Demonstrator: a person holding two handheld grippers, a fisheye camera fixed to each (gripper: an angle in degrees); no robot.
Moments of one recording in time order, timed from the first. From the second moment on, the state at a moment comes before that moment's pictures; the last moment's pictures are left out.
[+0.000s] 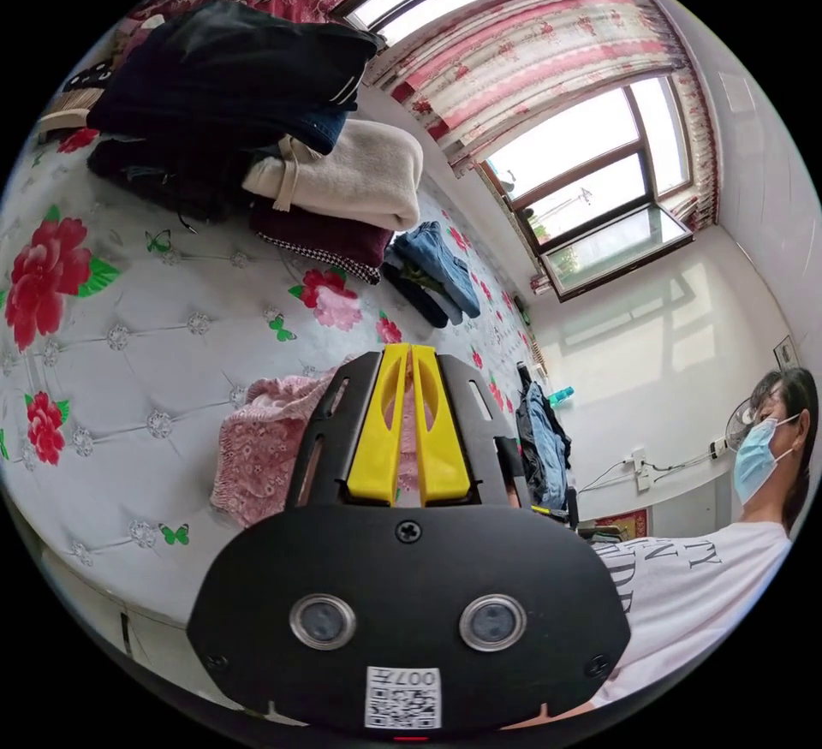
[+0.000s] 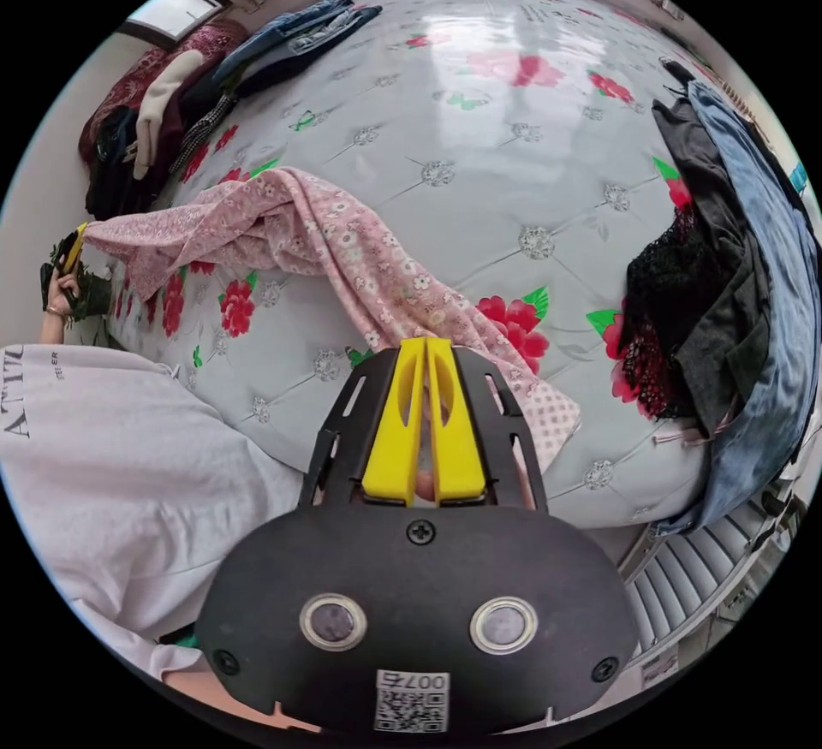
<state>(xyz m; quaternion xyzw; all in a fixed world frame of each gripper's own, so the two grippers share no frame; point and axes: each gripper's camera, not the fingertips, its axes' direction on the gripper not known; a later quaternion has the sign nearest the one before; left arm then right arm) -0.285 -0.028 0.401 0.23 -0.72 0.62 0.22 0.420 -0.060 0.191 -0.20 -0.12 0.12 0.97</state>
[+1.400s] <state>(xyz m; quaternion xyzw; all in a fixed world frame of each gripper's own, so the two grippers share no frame) -0.253 0.104 0.365 0.23 -0.68 0.67 0.20 0.380 -0.030 0.048 0.02 -0.03 0.11 0.99</state>
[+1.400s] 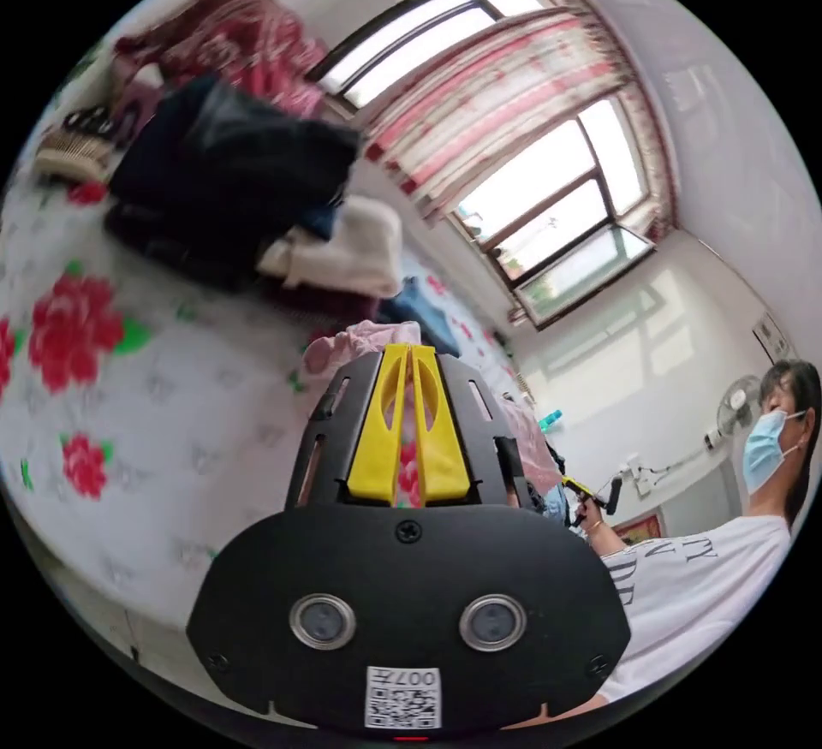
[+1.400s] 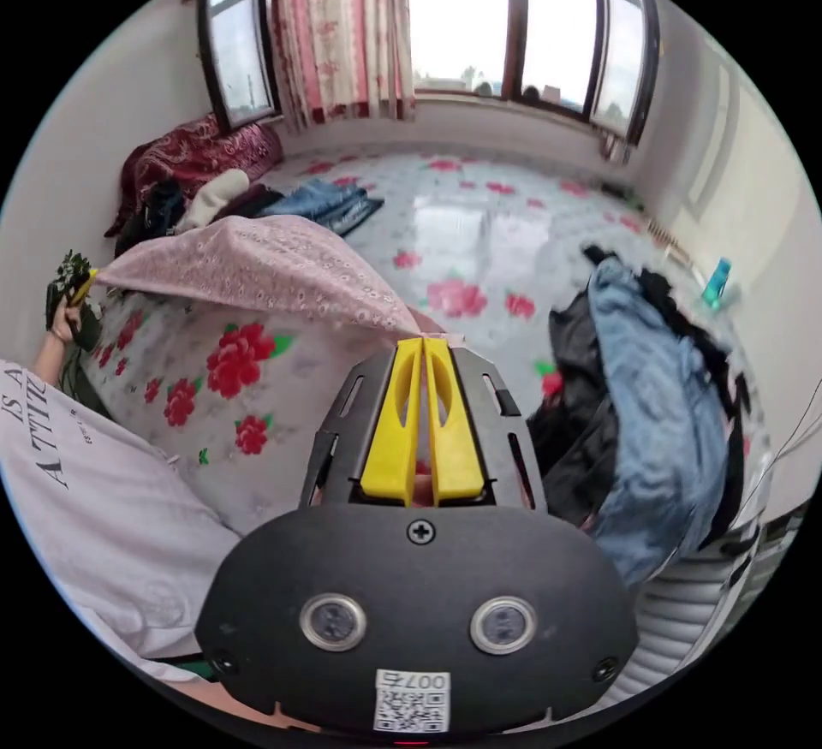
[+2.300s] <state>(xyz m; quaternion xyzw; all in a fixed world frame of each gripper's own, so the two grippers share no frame) -0.282 0.048 0.379 0.16 -0.81 0.56 0.06 0.327 -0.048 -0.049 0.11 0.13 -0.02 0.98</state>
